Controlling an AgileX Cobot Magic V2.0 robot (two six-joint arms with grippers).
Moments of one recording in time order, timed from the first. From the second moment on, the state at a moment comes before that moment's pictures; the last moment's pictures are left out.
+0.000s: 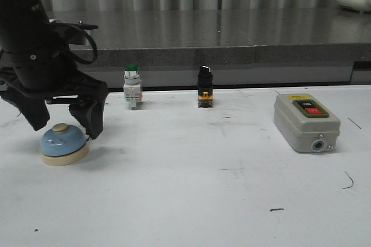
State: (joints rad) left arm -0.36 1.88 -1.23 0.01 0.70 -0.05; right arm 0.04 0.40 -0.52 0.20 0.33 -0.16
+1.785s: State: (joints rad) left arm -0.62 2.20 -1.73 0.00 0.91 -0.01; right arm 0.04 0.40 -0.52 0.20 0.33 -0.16
